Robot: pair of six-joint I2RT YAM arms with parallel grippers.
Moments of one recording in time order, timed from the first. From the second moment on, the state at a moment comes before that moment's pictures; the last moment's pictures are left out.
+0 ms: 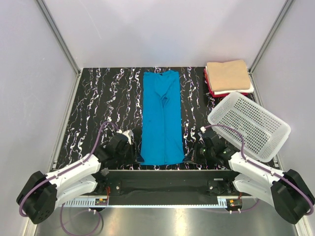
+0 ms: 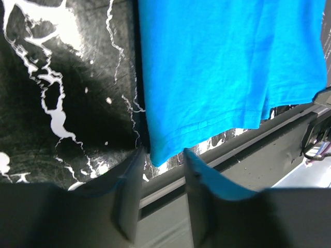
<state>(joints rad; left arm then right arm) -0.68 0.91 0.29 -0.29 0.23 -0.84 0.62 0.96 0.30 -0.19 -0.38 0.95</state>
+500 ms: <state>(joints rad) -0.68 0.93 0.27 -0.25 0.24 -0.88 0.62 0.96 0.29 -0.20 -0.37 0.96</state>
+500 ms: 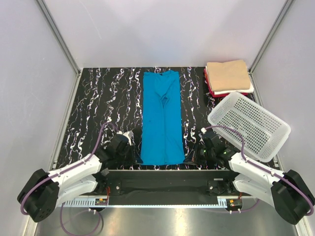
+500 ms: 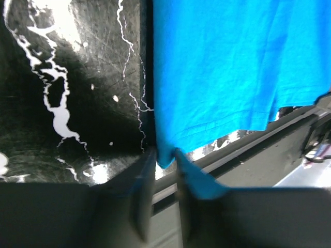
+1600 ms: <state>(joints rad) -0.38 1.66 1.05 -0.37 0.30 -0.61 0.47 1.74 1.13 -0.37 -0.25 0.52</state>
